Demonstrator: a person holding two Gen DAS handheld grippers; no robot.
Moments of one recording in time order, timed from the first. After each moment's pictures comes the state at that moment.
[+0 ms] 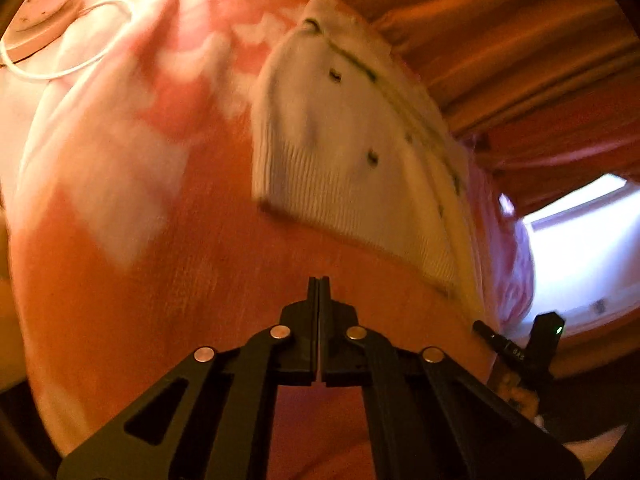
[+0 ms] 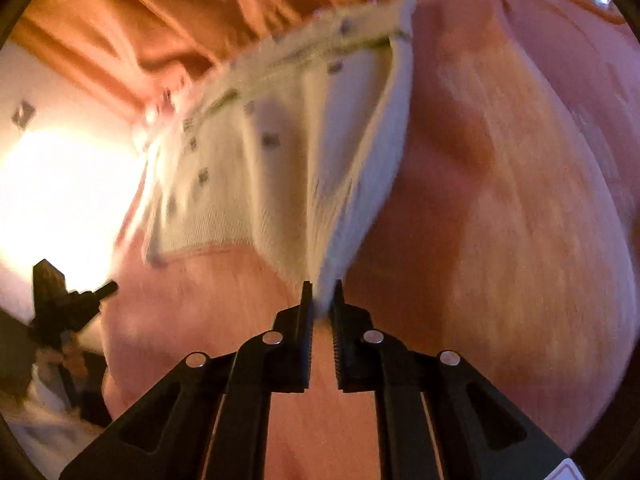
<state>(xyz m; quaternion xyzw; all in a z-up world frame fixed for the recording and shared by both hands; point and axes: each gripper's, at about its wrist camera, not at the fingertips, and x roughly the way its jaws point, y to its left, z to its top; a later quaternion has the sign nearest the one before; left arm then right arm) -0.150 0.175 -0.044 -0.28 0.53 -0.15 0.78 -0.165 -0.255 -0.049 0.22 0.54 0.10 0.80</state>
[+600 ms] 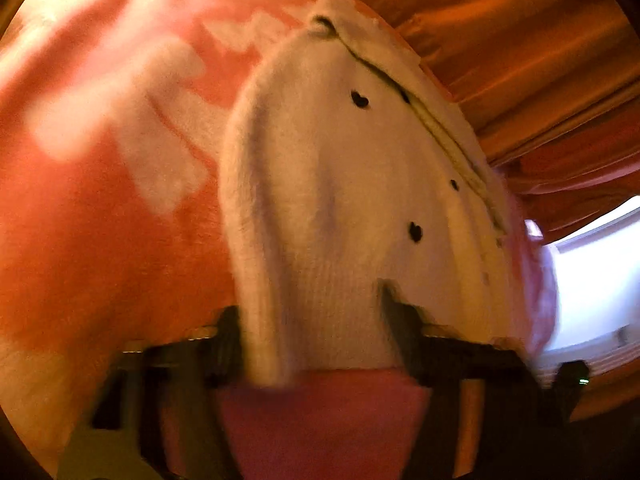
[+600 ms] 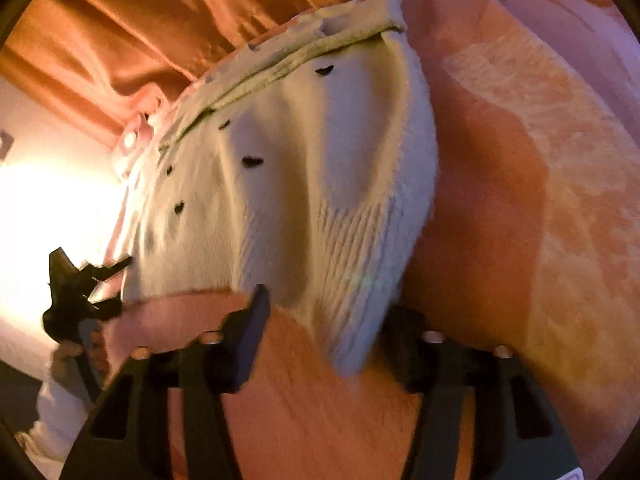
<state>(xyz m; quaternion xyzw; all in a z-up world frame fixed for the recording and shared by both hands) -0.042 0.158 -0.099 -0.30 0.53 -0.13 0.78 -0.112 -0.244 -0.076 0.27 0.51 0.07 0.82</state>
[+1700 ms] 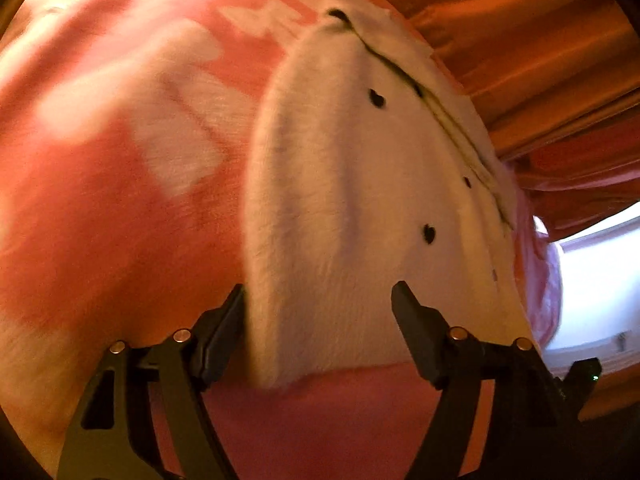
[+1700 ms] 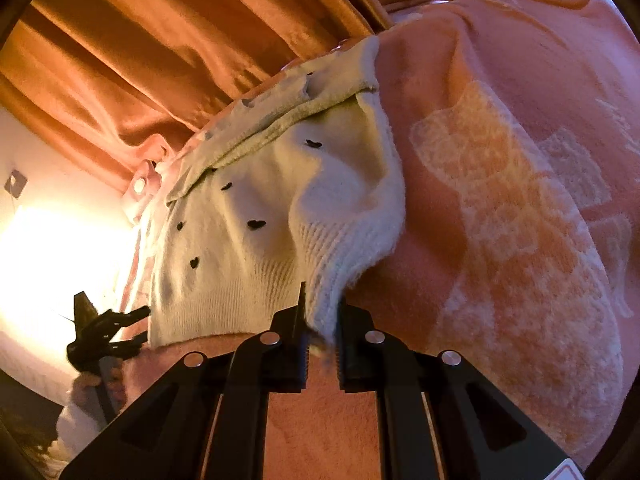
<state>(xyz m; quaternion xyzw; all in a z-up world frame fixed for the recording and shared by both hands) -0.040 0.162 -0.093 -0.29 0.54 -0.12 0.78 -0.118 -0.289 -0.043 0.29 0.45 0.06 0.84</state>
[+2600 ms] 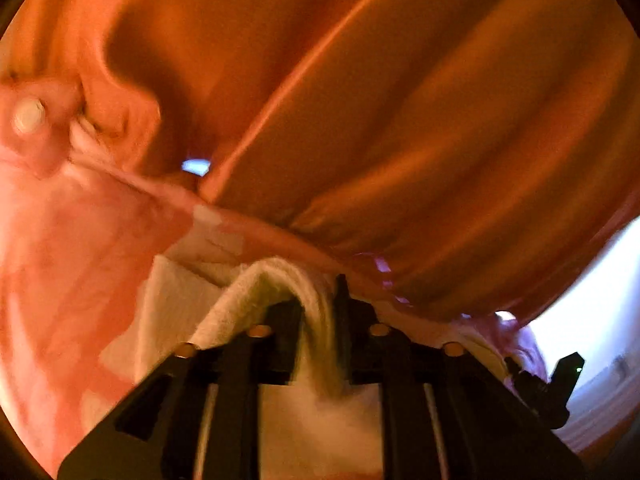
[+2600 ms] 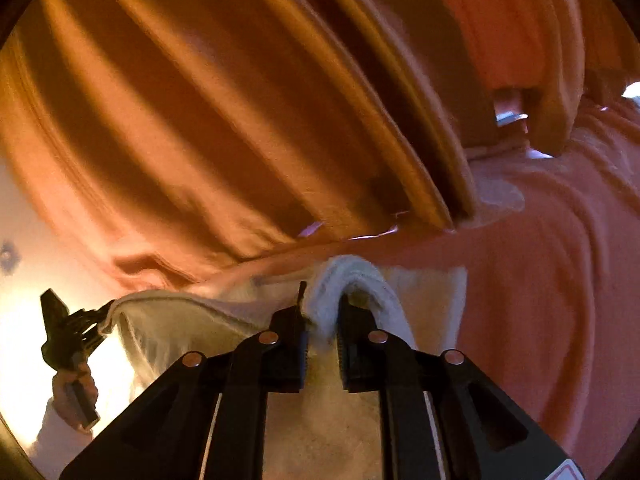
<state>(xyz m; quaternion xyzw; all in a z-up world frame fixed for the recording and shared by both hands) 0.275 0.117 0.041 -0.25 0.37 -0.17 0.88 0.198 -0.351 0.031 0.26 0.32 0.05 0.91</state>
